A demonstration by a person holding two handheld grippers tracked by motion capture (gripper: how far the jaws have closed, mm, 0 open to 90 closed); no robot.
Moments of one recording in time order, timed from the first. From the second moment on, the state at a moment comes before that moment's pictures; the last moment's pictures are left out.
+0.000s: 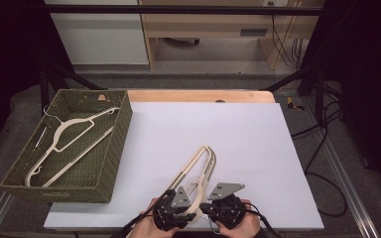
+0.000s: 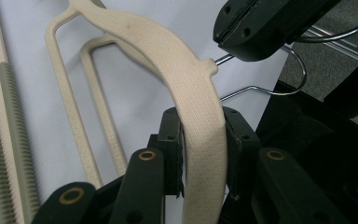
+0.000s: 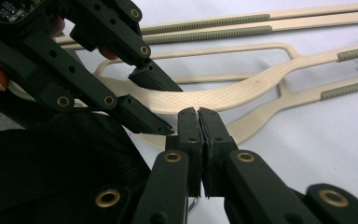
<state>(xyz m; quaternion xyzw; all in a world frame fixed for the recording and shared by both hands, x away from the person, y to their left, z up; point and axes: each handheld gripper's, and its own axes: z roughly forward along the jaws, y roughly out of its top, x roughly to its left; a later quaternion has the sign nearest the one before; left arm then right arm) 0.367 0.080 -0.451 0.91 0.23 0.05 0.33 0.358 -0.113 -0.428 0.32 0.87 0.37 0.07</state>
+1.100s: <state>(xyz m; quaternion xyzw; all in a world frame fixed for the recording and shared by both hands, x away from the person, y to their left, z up) 0.369 0.134 -0.397 0.86 0.32 0.11 0.37 0.381 -0.228 -0.419 0.42 0.72 0.51 0.21</state>
